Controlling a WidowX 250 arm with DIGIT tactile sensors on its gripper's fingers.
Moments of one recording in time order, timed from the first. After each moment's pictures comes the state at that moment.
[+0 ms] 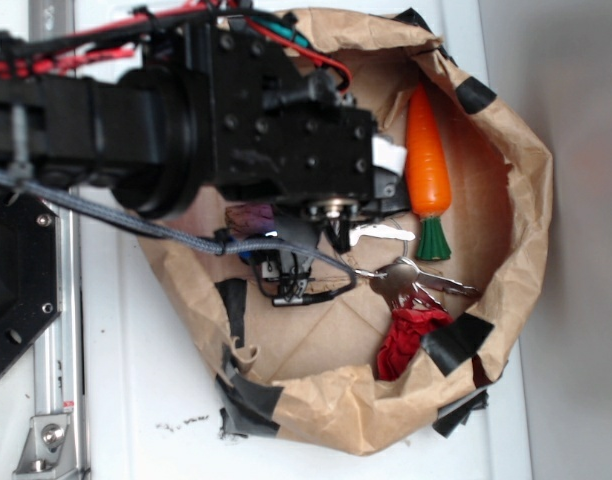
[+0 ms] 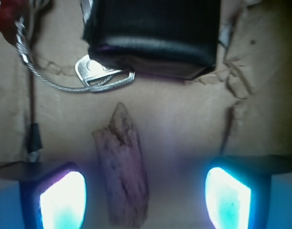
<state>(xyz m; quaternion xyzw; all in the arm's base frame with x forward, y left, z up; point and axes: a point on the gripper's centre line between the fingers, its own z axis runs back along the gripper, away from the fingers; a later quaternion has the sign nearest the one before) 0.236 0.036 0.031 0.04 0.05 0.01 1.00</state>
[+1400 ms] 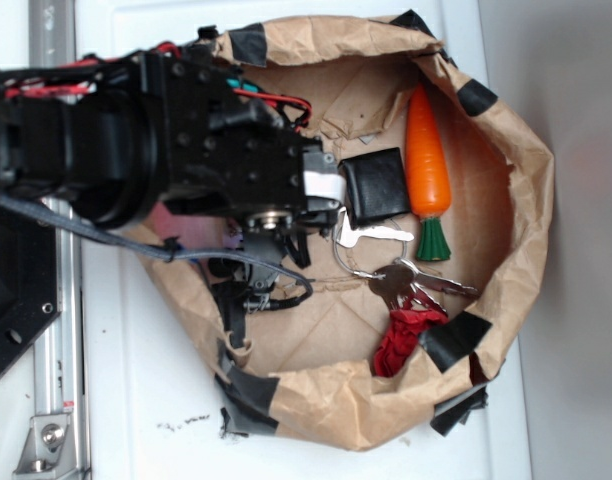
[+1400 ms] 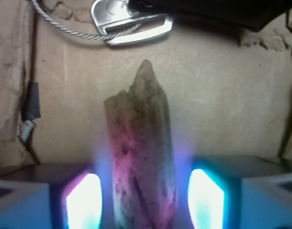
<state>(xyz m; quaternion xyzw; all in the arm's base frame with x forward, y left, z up) 0.219 0.023 0.008 0.01 0.02 -0.03 1.00</state>
